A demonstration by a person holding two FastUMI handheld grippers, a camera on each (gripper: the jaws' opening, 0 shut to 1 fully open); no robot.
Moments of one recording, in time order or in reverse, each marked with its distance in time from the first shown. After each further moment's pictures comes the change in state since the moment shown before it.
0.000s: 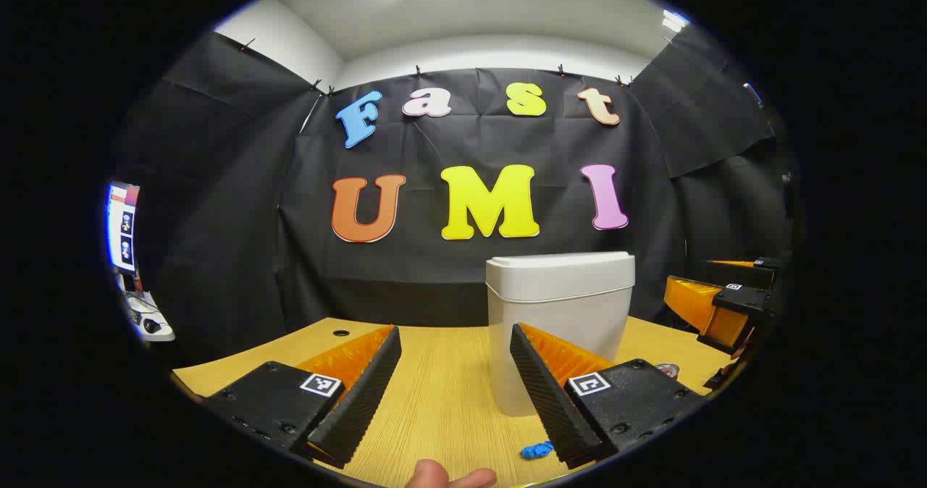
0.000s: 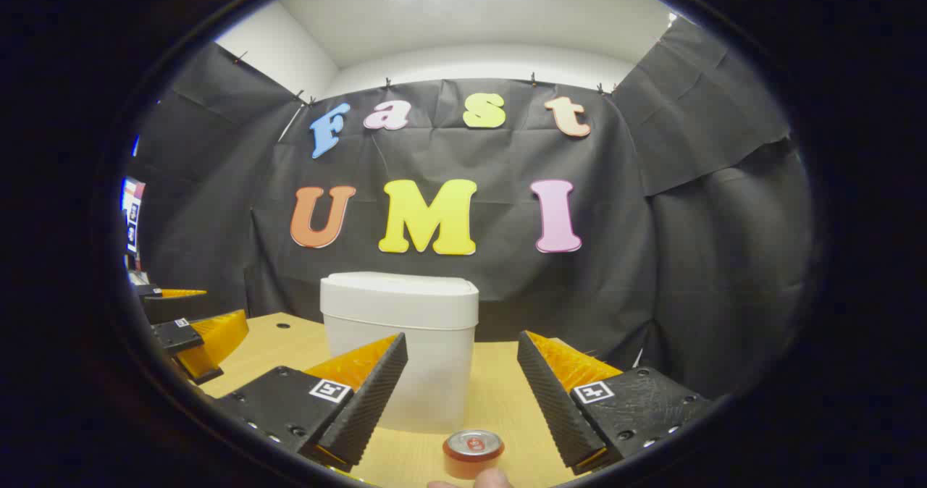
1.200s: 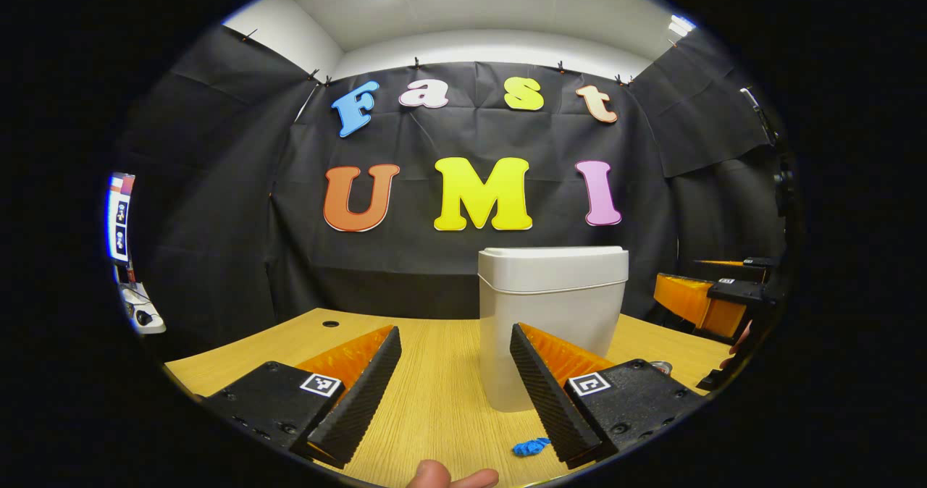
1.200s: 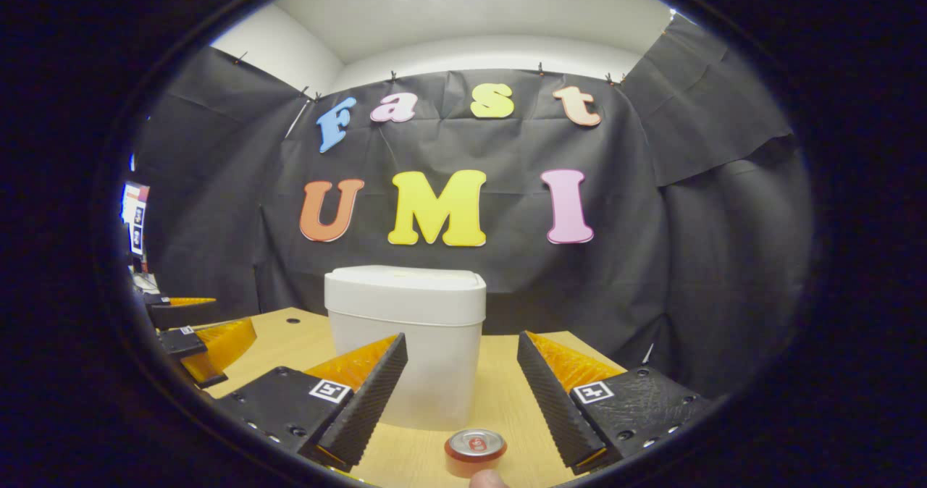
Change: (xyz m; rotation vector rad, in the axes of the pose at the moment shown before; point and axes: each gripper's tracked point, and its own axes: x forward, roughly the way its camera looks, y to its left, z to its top) left arm -0.001 -0.003 -0.010 -0.026 0.038 -0.030; right arm 0.011 -0.002 0.005 0.012 0.038 0.059
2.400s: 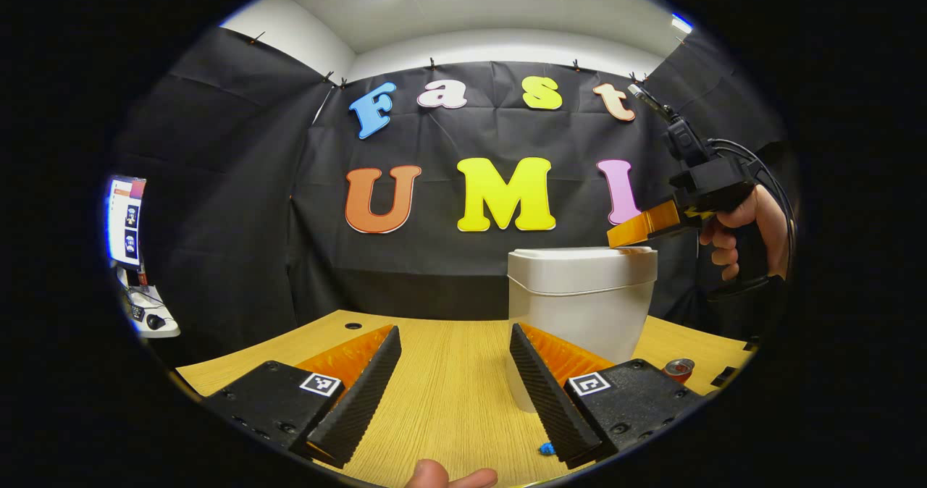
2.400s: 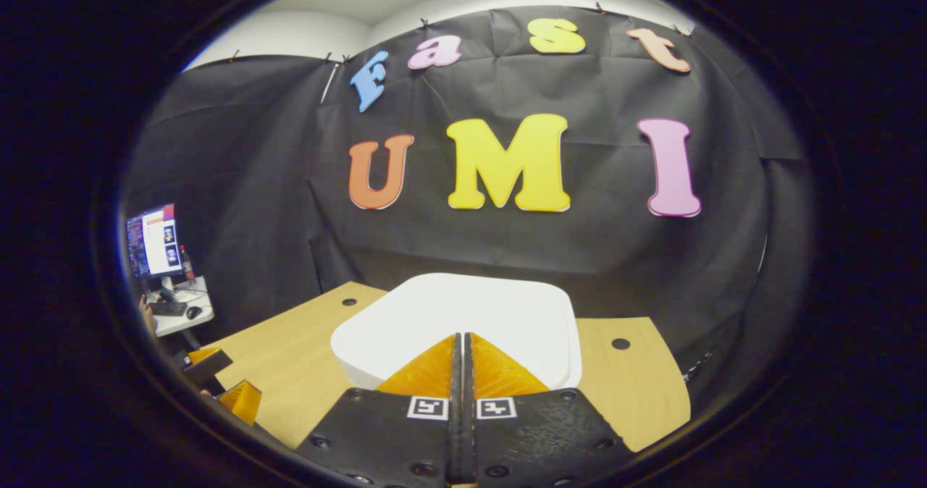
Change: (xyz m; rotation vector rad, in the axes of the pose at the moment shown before) left arm -0.001 0.039 0.007 0.010 -0.001 0.080; right arm 0.130 0.062 0.035 0.005 0.347 0.313
